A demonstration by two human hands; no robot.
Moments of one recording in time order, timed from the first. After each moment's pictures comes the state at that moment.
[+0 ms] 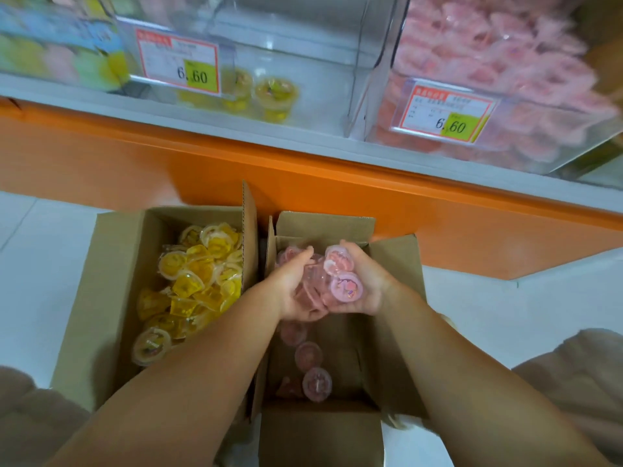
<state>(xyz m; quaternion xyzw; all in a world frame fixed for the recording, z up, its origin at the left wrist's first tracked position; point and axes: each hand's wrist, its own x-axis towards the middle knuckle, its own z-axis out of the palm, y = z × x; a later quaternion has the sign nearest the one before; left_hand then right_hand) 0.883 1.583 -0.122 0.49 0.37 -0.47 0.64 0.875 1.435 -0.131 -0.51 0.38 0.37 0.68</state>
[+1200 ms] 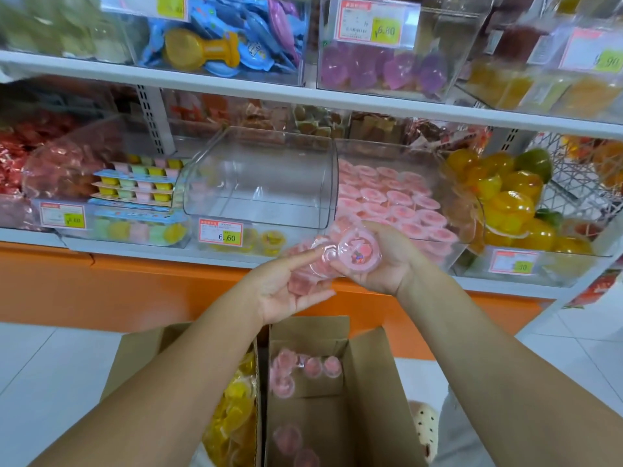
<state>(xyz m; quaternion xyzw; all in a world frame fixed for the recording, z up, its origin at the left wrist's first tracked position) 0.902 1.604 0.102 0.46 0.09 -0.35 0.81 0.893 1.434 0.140 -0.43 0.22 0.16 0.86</state>
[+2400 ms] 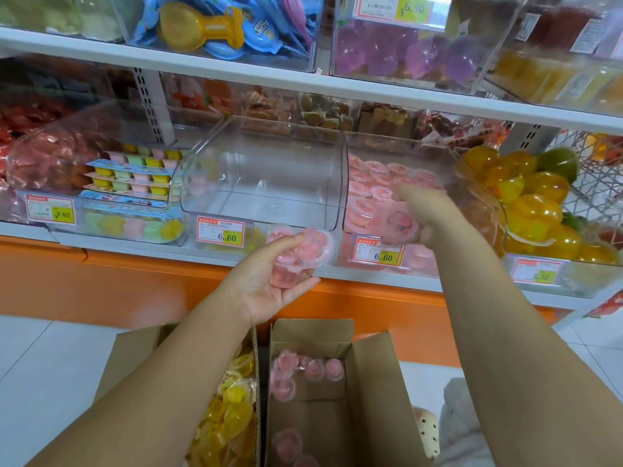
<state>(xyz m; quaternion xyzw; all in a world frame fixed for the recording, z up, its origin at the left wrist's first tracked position) 0.911 1.620 0.110 0.45 0.16 -0.26 0.84 0.946 1.391 0.169 -0.70 0.30 -0.01 0.65</state>
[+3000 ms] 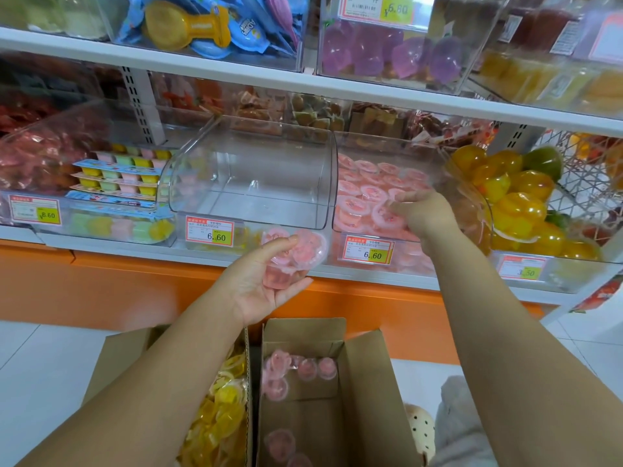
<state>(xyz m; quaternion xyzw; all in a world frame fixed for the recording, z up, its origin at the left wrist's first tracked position) 0.910 1.615 0.108 0.45 0.16 -0.27 0.83 0.949 1.363 0.143 -0.81 0.26 -0.12 0.51</state>
